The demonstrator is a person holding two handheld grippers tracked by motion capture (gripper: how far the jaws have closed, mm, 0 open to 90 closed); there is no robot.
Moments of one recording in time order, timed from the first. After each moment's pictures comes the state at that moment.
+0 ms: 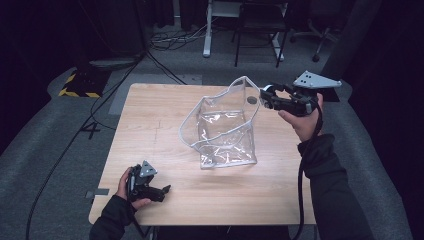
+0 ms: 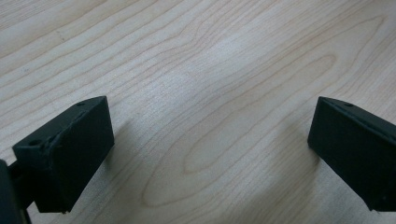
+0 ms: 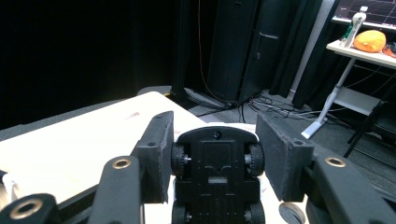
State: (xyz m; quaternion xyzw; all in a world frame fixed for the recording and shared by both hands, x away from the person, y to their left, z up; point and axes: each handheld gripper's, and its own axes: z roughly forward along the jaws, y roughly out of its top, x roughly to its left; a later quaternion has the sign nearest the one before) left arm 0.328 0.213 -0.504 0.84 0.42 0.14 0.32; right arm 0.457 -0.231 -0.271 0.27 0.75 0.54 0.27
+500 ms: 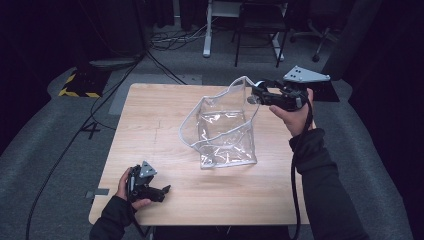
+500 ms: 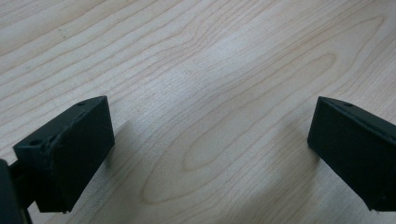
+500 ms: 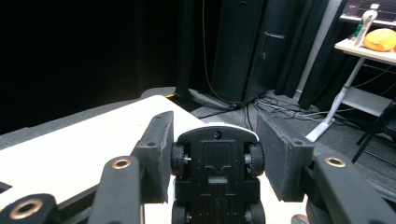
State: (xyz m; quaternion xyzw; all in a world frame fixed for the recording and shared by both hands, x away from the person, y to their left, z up) left arm 0.327 0.214 -0.504 0.84 0.42 0.15 0.32; right arm 0.471 -0.209 -0.271 0.27 0.75 0.54 0.25
